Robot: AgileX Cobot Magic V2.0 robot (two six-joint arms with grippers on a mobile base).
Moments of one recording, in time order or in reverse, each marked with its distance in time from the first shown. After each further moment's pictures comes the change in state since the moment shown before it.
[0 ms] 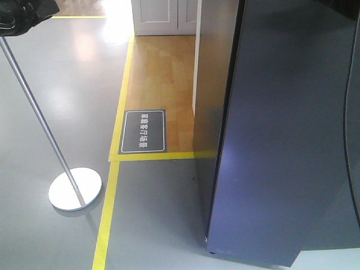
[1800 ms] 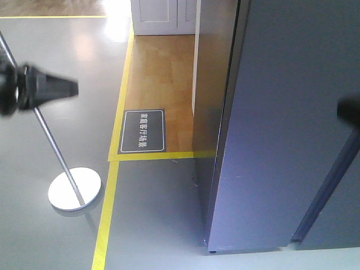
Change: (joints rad) left arm -0.045 -0.454 0.475 0.123 0.414 0.061; right arm -0.063 -0.952 0.720 -0.084 0.647 -0.092
